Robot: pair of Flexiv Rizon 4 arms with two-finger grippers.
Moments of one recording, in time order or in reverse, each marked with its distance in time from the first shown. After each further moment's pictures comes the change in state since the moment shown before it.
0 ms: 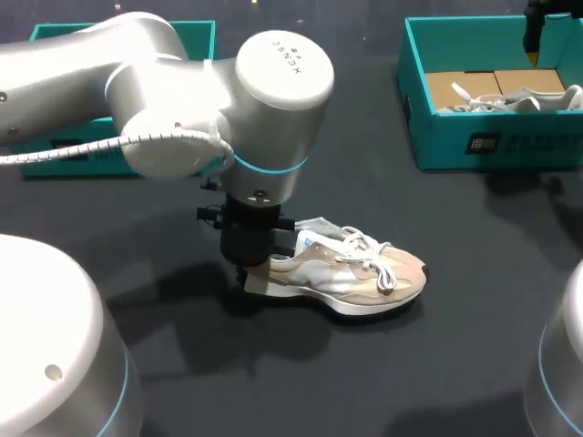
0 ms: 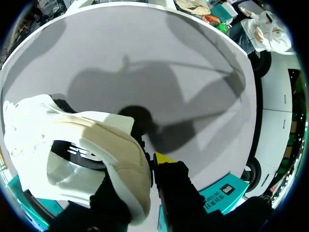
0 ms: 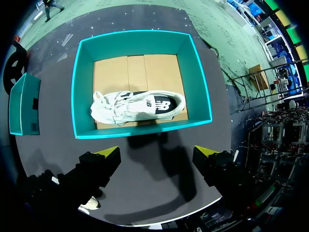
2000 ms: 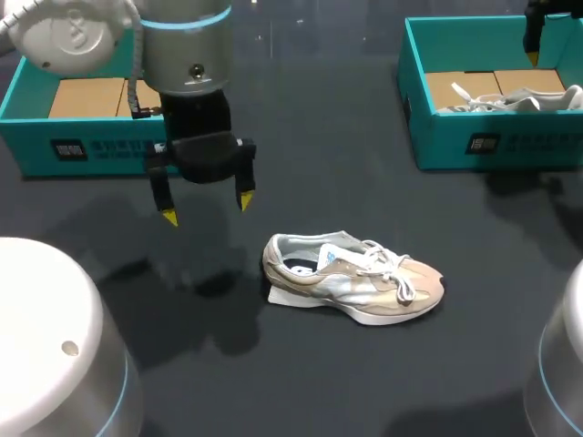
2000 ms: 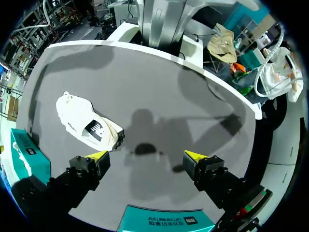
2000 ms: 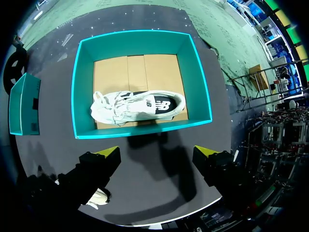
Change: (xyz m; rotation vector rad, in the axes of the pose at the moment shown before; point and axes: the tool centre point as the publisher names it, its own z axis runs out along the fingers) left arm 0.064 -0.015 -0.117 0.293 -0.169 -0.340; right arm 0.000 0.000 0.000 0.000 0.000 0.000
